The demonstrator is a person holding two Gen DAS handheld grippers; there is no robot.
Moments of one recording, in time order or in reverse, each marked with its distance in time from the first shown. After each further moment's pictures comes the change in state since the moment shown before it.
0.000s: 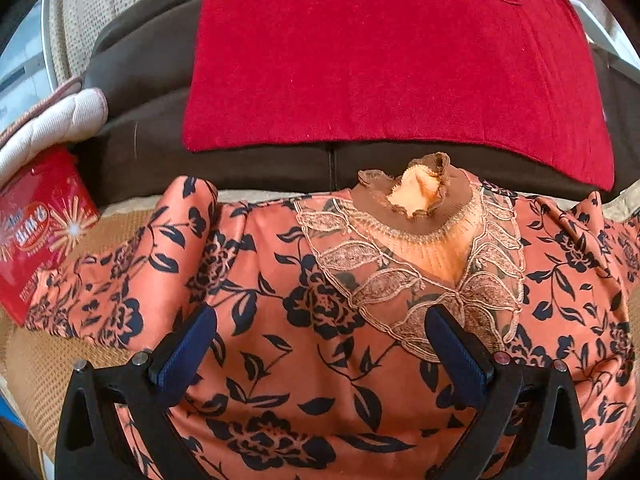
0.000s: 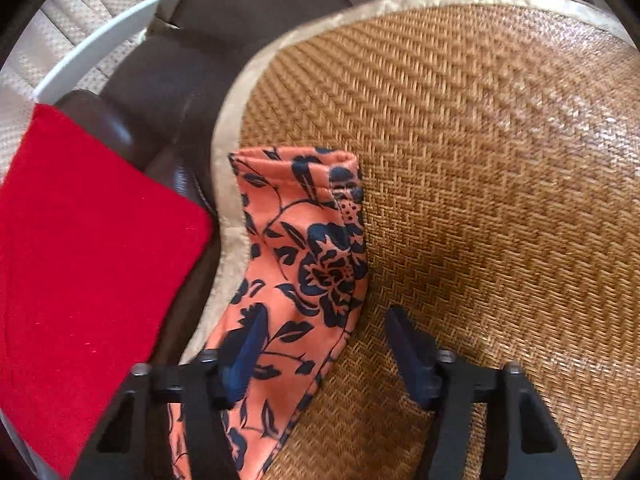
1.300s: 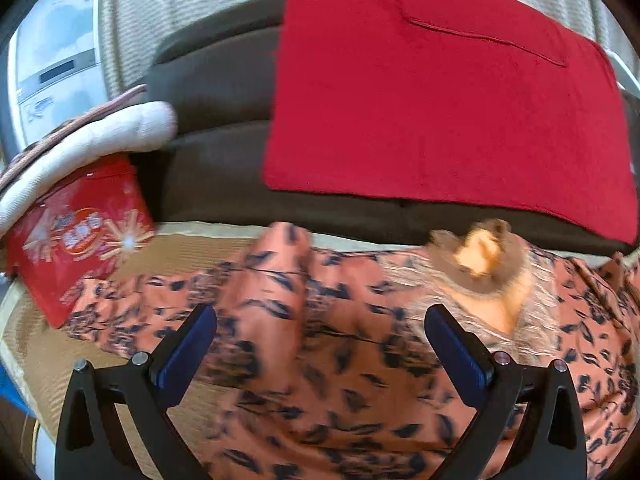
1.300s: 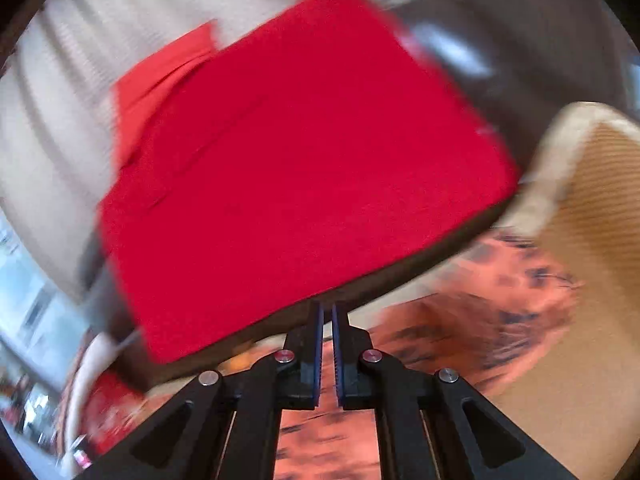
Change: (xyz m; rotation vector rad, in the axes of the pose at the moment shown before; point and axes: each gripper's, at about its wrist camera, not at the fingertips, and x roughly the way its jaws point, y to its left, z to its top) left arm -0.028 0.083 0.013 -0.124 -0.121 0.103; right arm -0.122 0.212 -0.125 -0.552 0.184 0.530
